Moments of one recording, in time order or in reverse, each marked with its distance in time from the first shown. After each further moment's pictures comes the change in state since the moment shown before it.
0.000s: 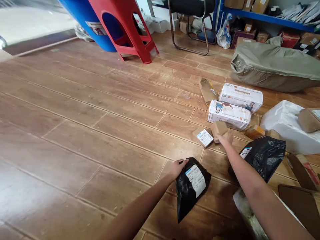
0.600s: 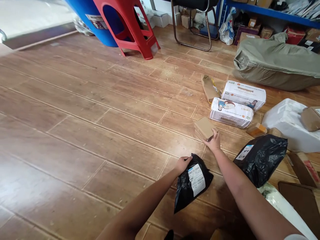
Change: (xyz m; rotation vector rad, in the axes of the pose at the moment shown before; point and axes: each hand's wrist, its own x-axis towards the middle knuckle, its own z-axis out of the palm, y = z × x) left_hand 0.012 -0.015 0.008 -0.050 -0.038 0.030; right_hand -0.051 -0.030 0.060 0.322 0.006 -0.324
